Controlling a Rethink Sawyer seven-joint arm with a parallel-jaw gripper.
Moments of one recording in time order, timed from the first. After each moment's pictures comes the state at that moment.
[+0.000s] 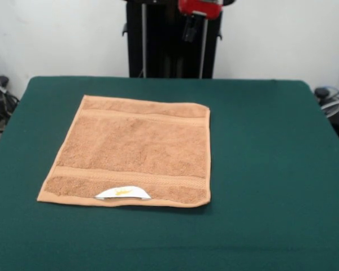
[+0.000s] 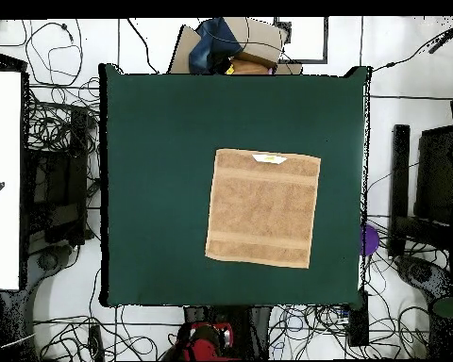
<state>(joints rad) 0.01 -0.59 -0.34 2.47 -0.25 -0.38 1.69</state>
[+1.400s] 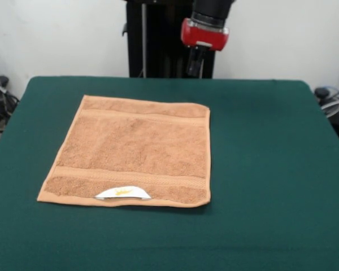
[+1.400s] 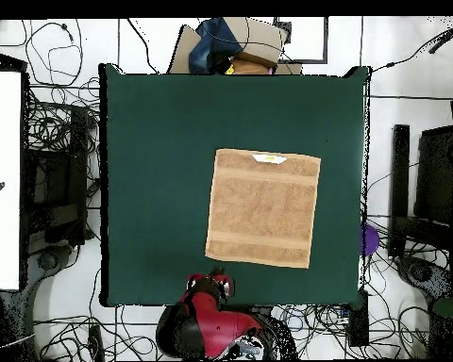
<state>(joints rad) 0.00 -0.59 -0.25 2.29 -0.16 -0.37 1.69</state>
